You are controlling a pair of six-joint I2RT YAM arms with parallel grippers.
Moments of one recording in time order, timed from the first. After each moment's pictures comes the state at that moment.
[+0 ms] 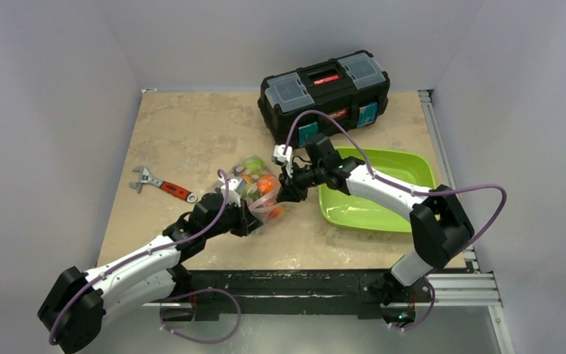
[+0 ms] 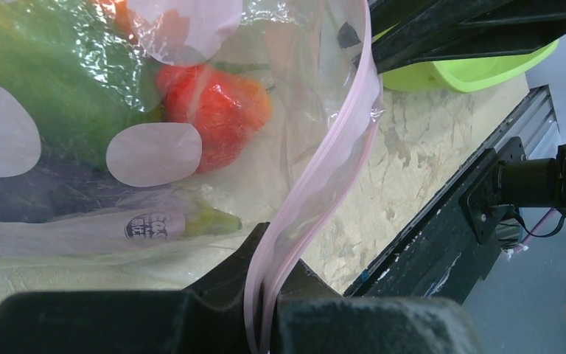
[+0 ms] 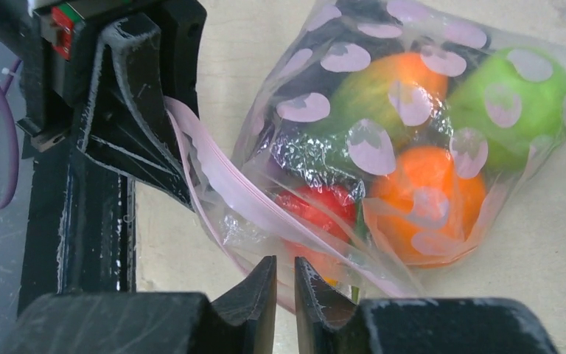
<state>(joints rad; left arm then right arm) -0.70 0.88 0.31 0.05 0.18 -0.60 0.67 1.59 1.08 -0.26 -0.72 -0.31</state>
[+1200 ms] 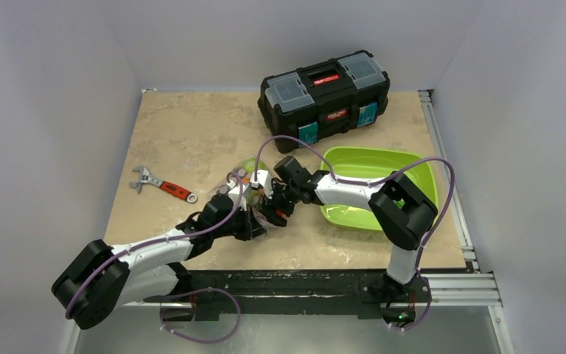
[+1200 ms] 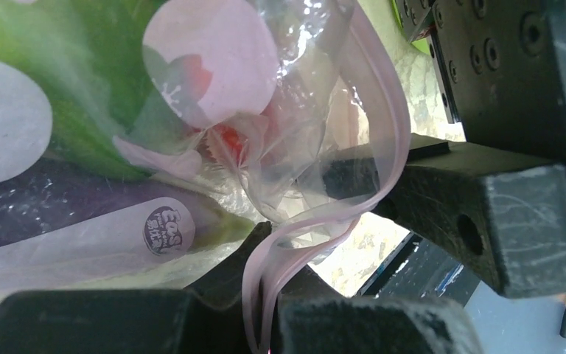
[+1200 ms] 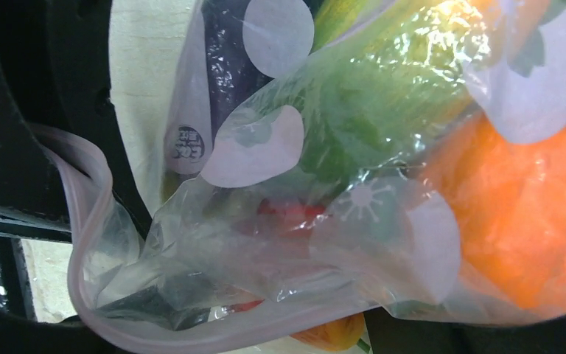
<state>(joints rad) -0.70 1.10 0.27 0.22 0.25 -0.63 0.85 1.82 1.10 -0.22 -0.42 -0.31</state>
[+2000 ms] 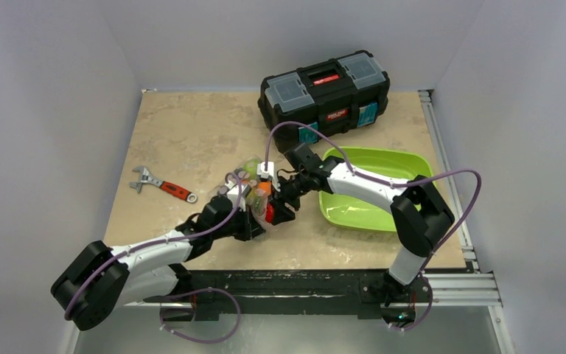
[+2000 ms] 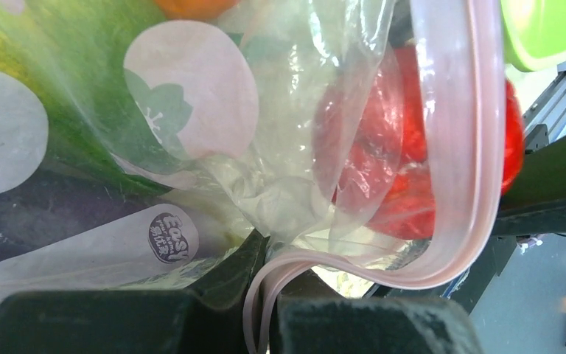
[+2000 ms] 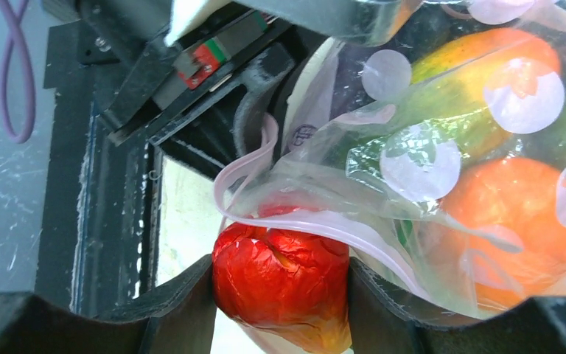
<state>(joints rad) -0.70 1.09 0.25 0.24 0.22 -0.64 0.79 1.72 1.18 -0.45 -0.71 -0.43</state>
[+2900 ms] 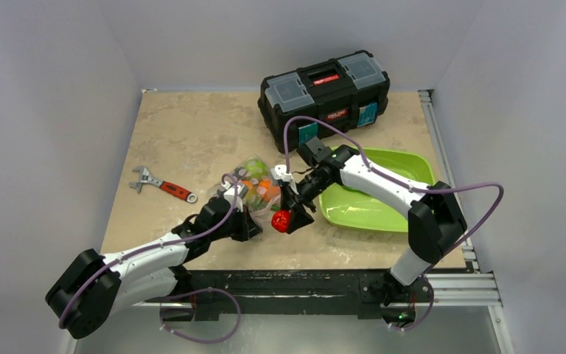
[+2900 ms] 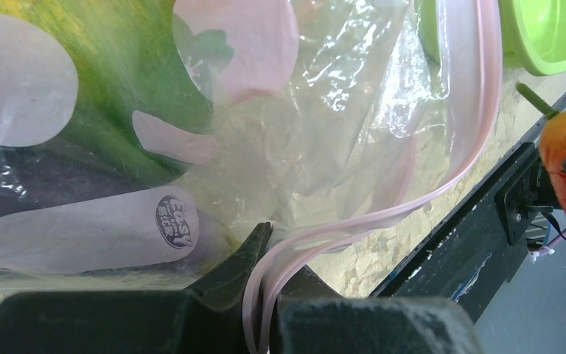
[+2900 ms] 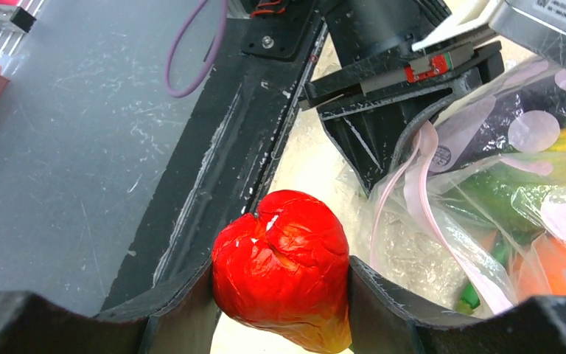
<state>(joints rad) -0.70 1.01 0.25 0.16 0.17 -0.64 0.72 1.64 1.25 -0.86 -1.02 -0.86</state>
